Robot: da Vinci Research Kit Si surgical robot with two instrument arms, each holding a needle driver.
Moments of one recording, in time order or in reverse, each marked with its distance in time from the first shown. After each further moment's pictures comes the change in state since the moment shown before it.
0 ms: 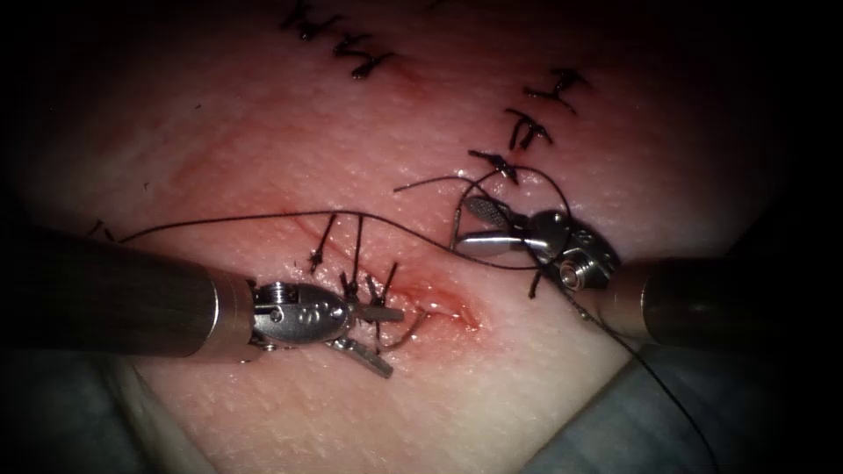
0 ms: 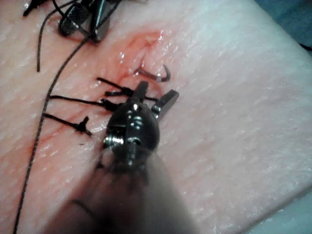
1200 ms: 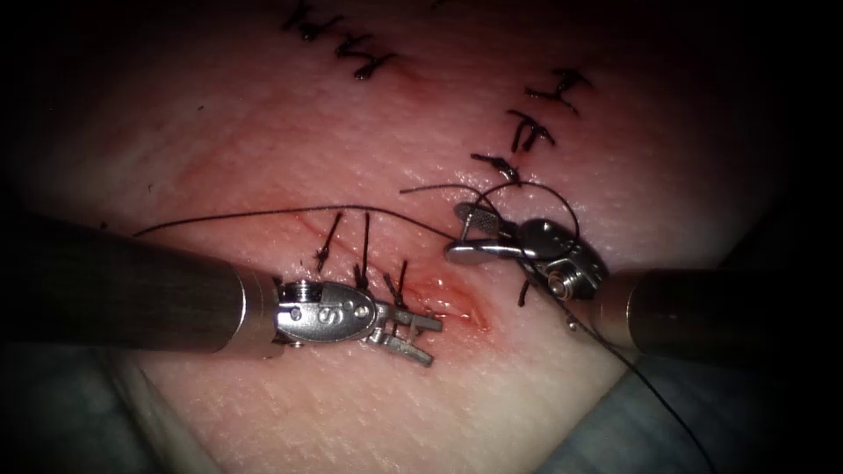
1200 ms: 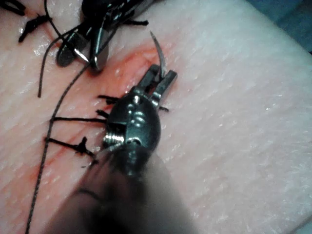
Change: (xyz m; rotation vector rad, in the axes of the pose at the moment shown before) right arm -0.001 -0.001 0.000 0.024 -0.003 0.005; left arm 0.002 -0.001 0.003 -0.074 0.142 0.100
